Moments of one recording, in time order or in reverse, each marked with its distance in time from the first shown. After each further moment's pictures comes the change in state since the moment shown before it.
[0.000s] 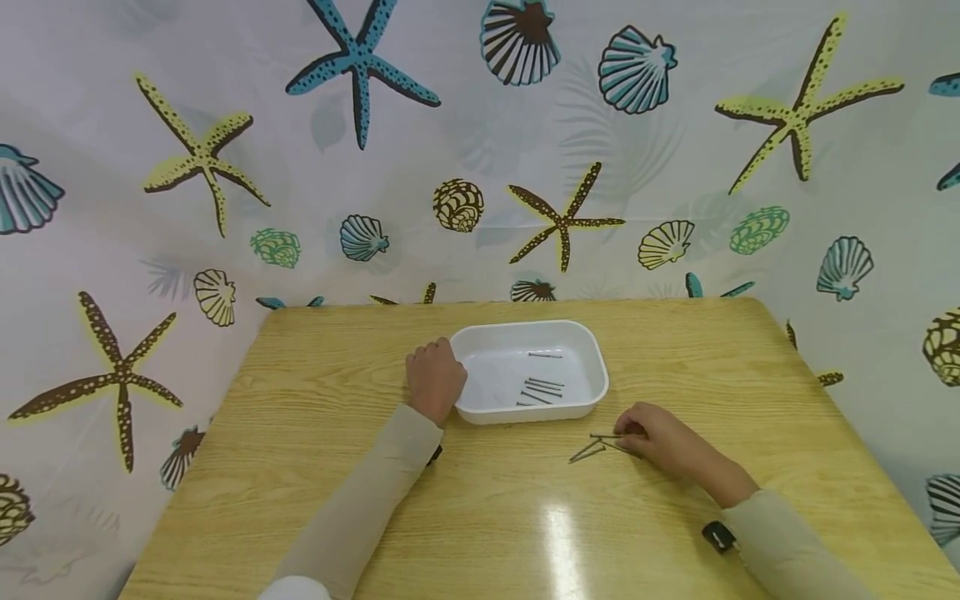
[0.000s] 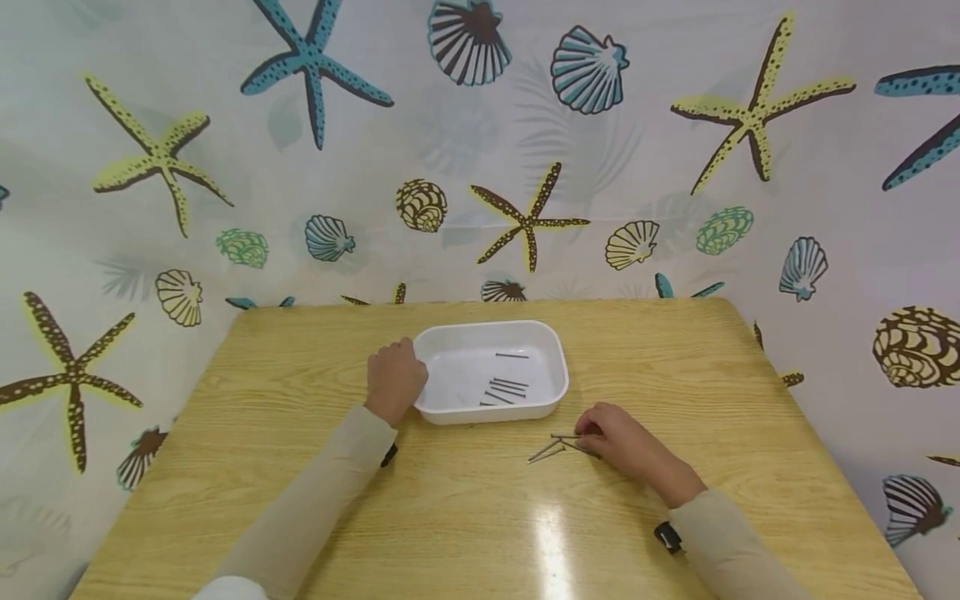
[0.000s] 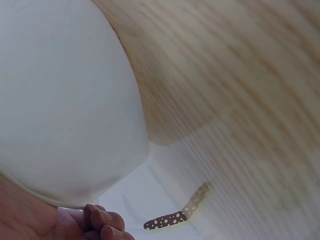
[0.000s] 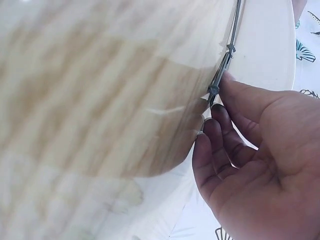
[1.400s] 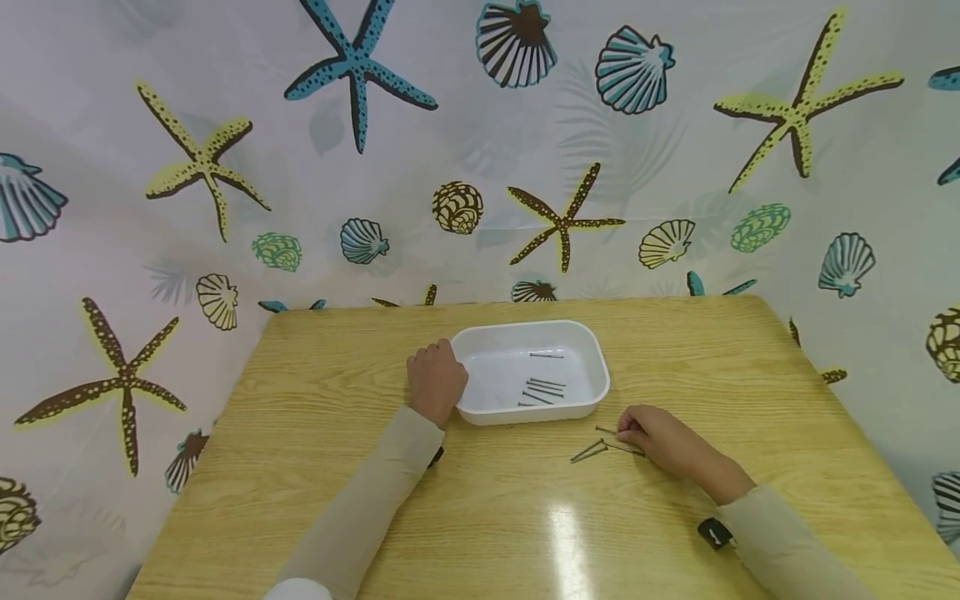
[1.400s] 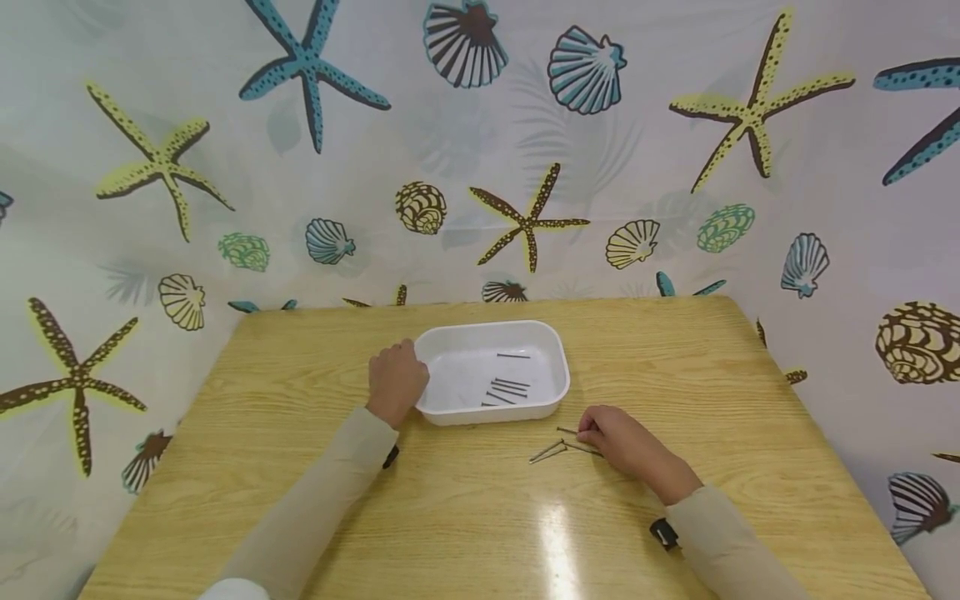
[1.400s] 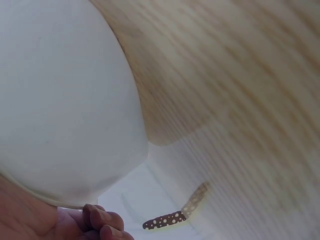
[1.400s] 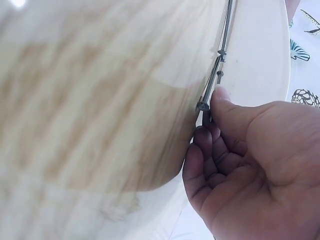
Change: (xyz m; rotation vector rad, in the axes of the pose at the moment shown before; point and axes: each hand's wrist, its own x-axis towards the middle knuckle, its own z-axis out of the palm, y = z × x) left_hand -0.003 0.002 -0.003 -0.013 0.014 -0.003; right_hand 0.004 -0.007 0.003 0.027 -0.019 0.114
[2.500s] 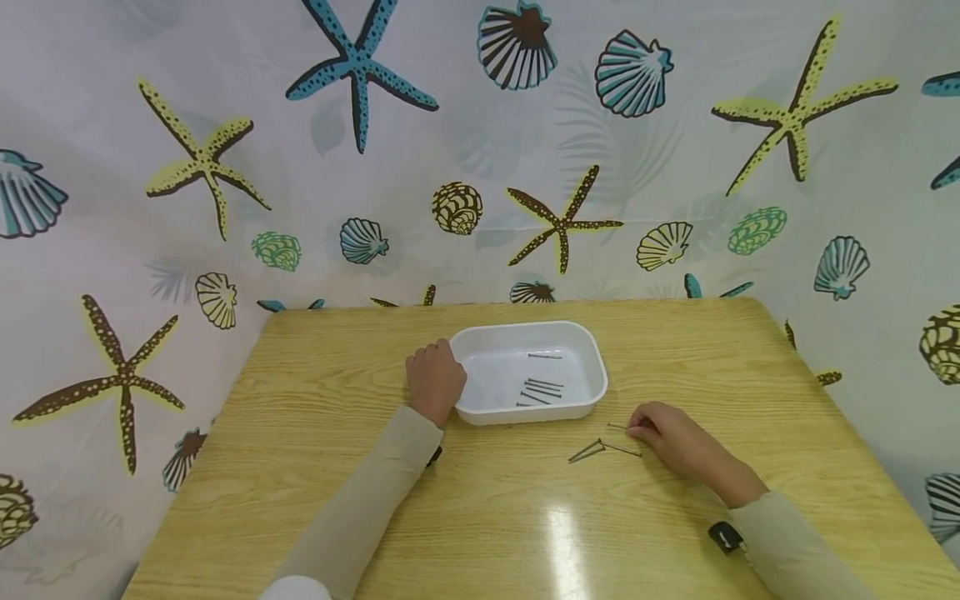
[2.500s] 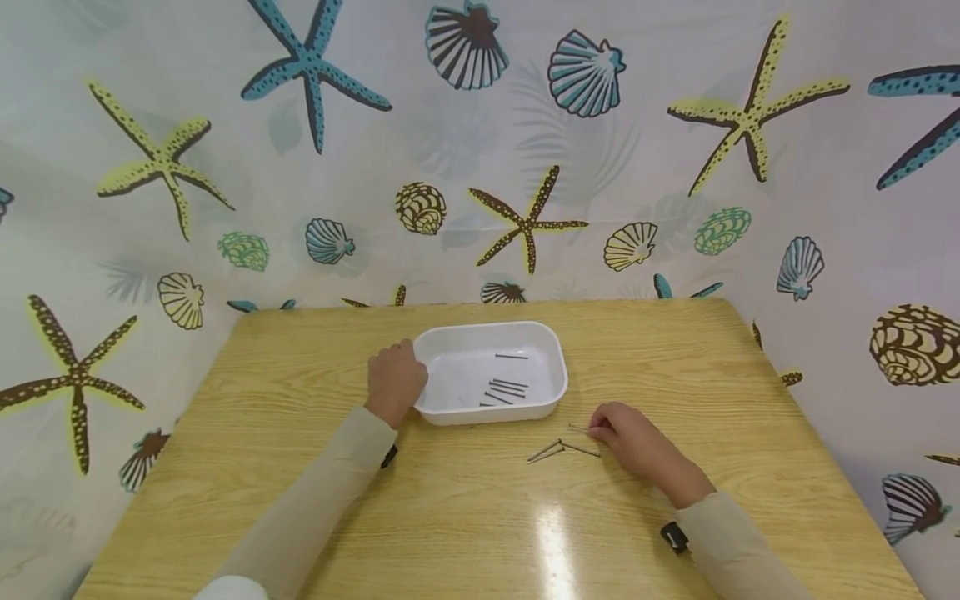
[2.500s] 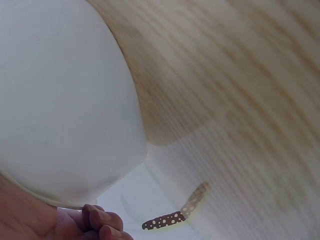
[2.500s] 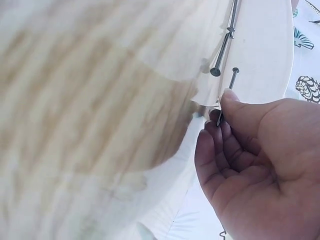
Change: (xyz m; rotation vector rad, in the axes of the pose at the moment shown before) left_hand -0.001 0.001 -0.002 0.017 -0.007 0.000; right_hand -0.011 0.010 -0.011 -0.081 0.104 -0.039
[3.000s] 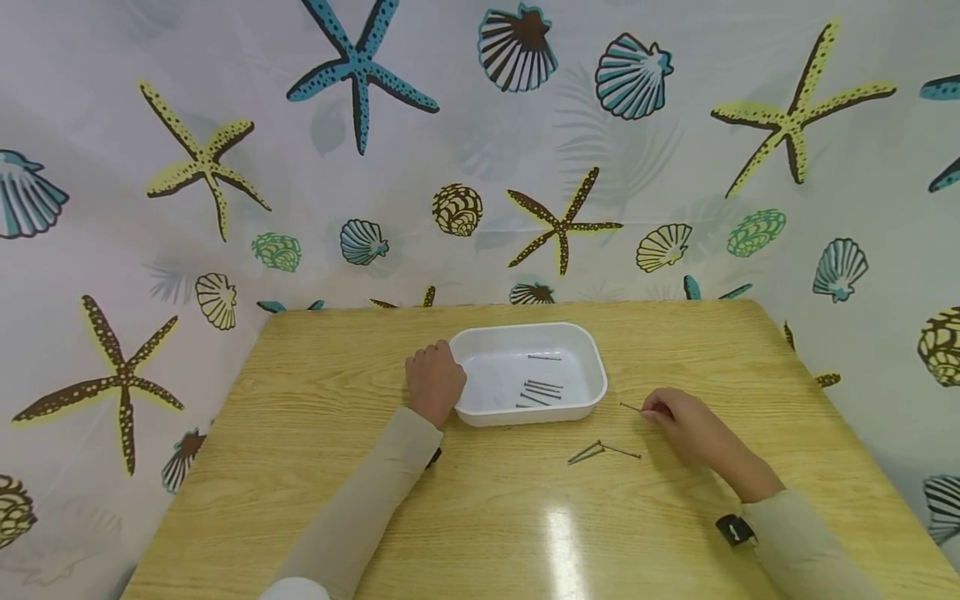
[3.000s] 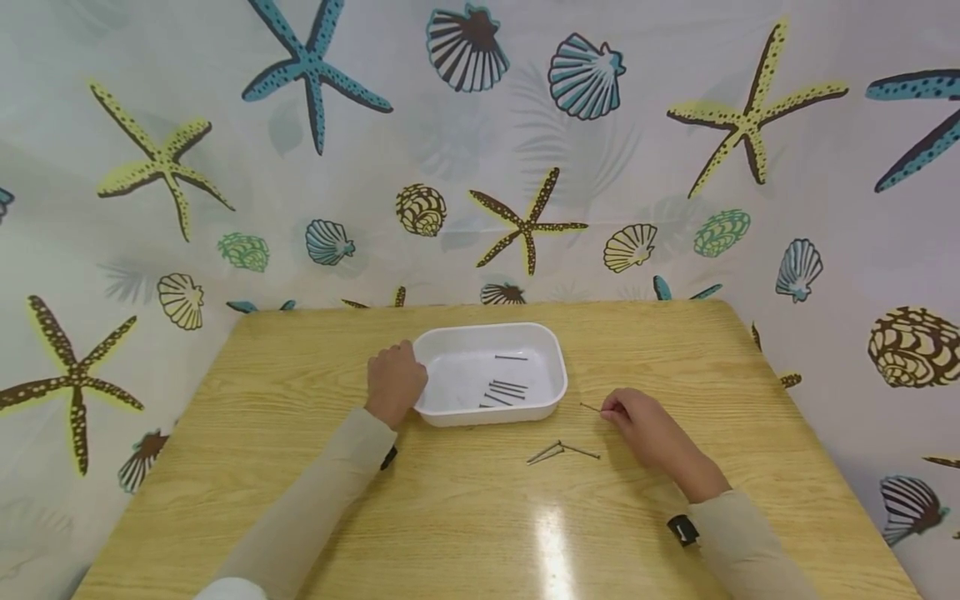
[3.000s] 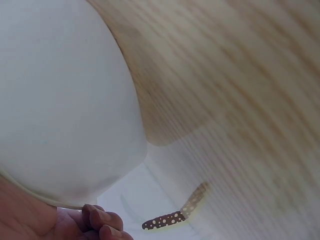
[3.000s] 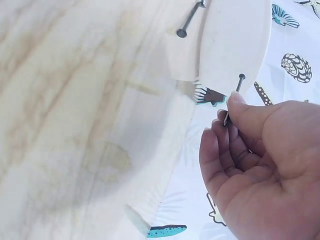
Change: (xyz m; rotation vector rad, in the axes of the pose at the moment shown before) left_hand 0.002 -0.001 0.003 0.007 -0.012 -0.005; right_hand 0.000 0.003 -0.022 0.012 0.075 0.026
